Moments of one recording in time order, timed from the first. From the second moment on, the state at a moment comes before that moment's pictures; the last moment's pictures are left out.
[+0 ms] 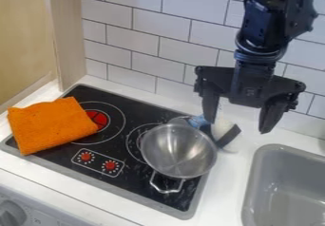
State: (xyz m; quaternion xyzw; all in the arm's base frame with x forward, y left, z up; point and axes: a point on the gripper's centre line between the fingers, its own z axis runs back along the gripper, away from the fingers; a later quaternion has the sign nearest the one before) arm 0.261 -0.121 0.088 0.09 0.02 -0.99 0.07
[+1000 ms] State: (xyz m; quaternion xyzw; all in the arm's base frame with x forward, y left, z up) arm 0.241 -0.006 0.094 0.07 0.03 -0.97 0.23
